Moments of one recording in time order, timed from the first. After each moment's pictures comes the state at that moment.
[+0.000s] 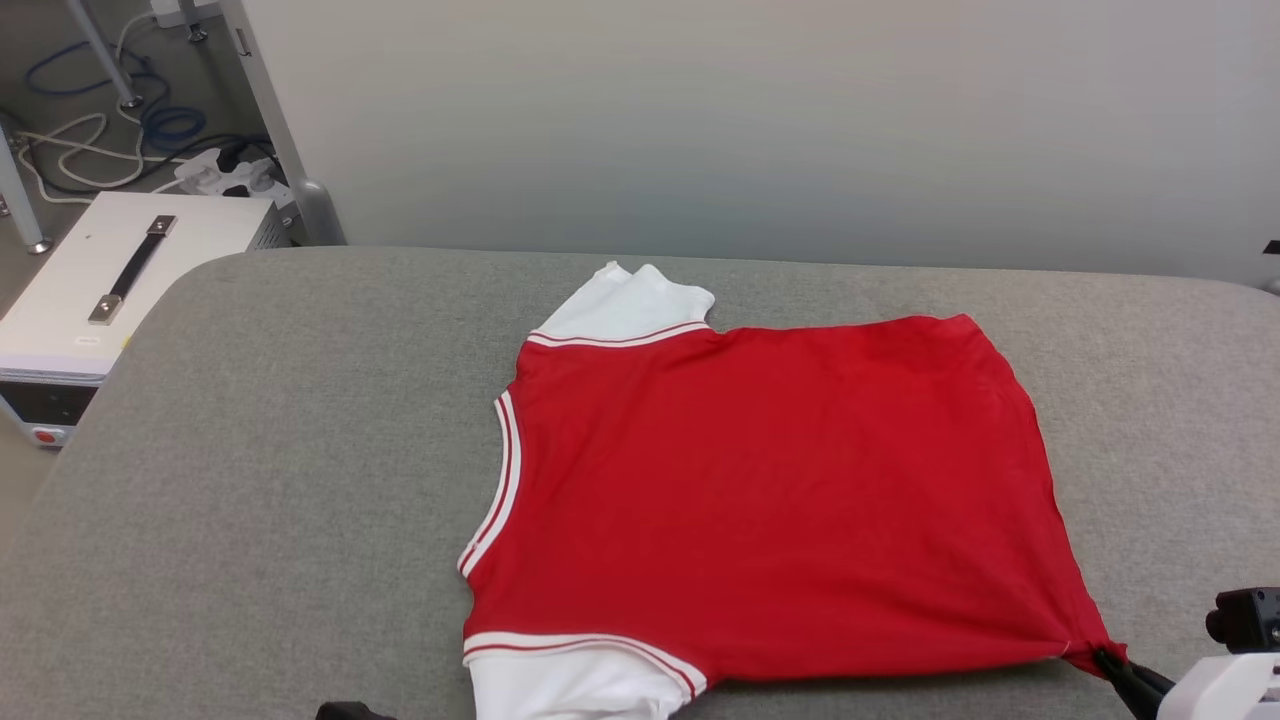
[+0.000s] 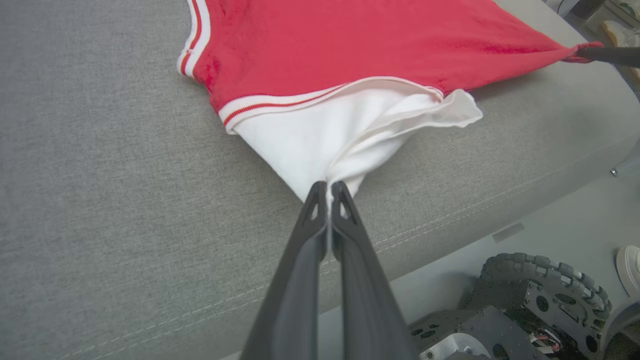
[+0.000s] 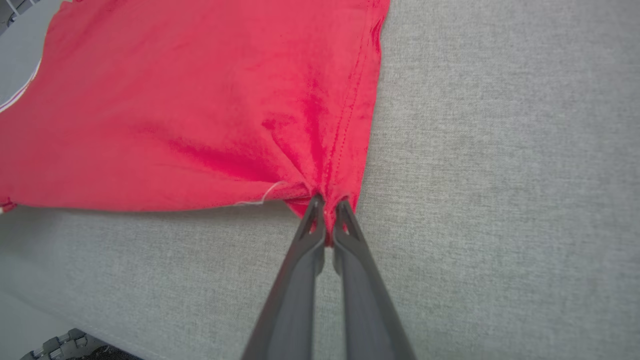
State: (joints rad) left arm 0.20 0.57 -0.52 -0.06 -0.66 -0.11 0.09; right arm 0.04 -0.55 0.25 0.29 0.77 0.13 0.22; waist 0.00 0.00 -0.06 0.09
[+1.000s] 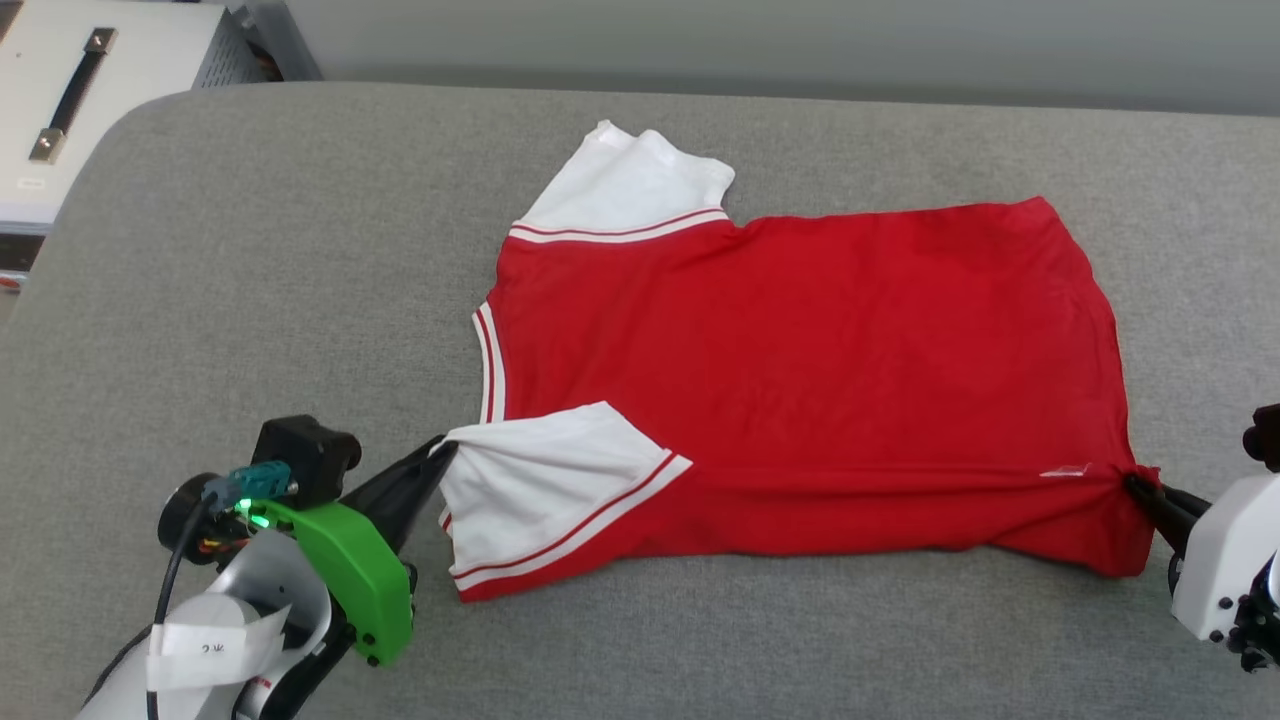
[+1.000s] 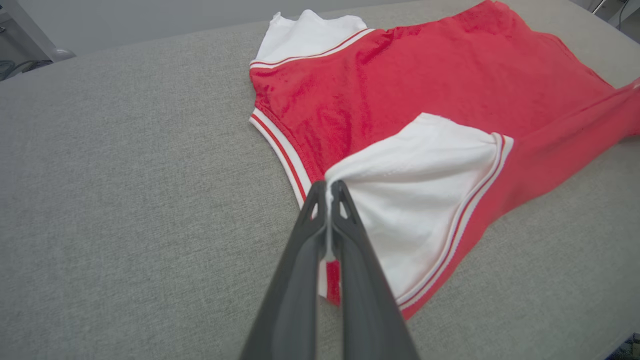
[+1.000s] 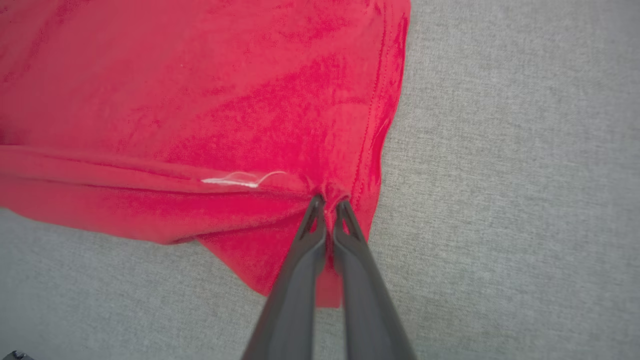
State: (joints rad) left arm -0.22 0.59 -0.48 0.00 -0.64 -0.11 0.14; right arm -0.10 -0.52 0.06 0.03 0.63 0.13 0.55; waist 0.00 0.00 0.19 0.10
